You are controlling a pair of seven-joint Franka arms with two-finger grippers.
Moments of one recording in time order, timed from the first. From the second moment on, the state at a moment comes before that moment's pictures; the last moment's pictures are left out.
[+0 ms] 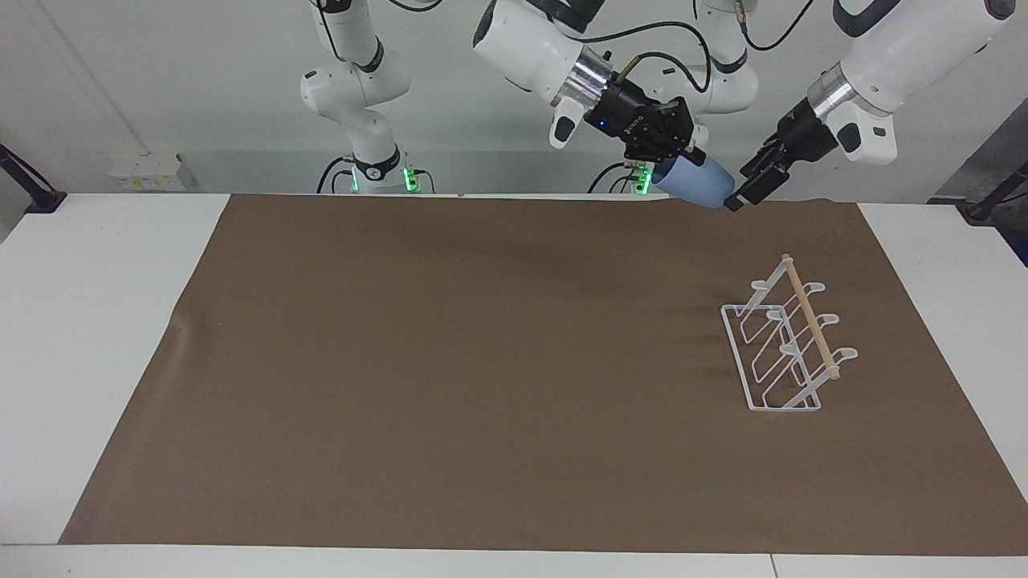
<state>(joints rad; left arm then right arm) -0.02 -0.09 -0.06 -1.65 -0.38 1.44 -1.13 0.47 0.18 0.42 -1.65 0.97 2.78 0.66</state>
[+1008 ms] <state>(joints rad) -0.05 -0.10 -0.07 -1.67 -0.49 1.47 -1.41 0.48 0.19 0.42 -1.63 1.00 2.79 0.69</state>
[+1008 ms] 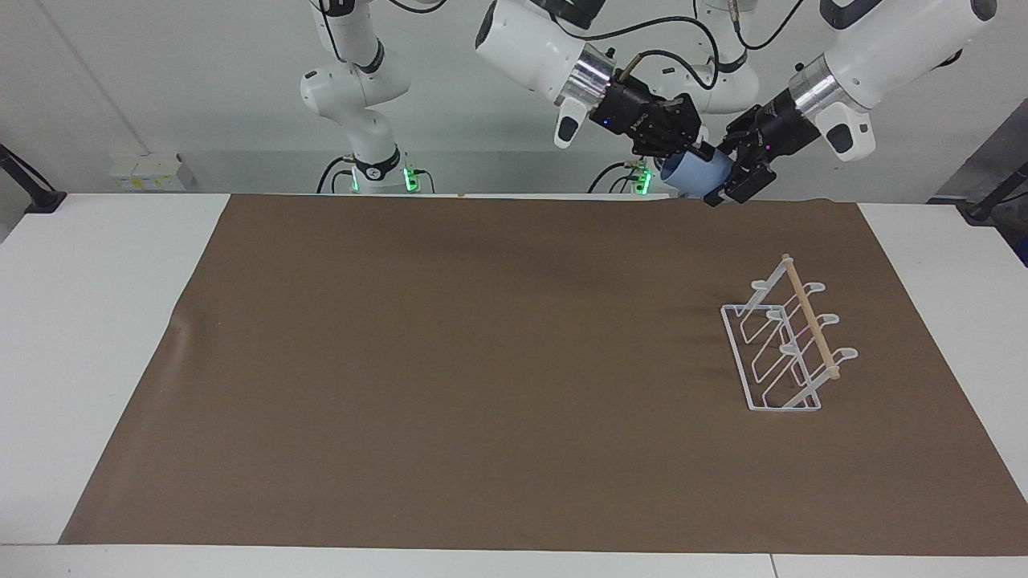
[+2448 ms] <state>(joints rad) -0.05 -0.11 -0.09 -1.67 -0.25 1.46 -1.32 0.48 0.20 0.41 -1.63 1.00 2.79 0.64</state>
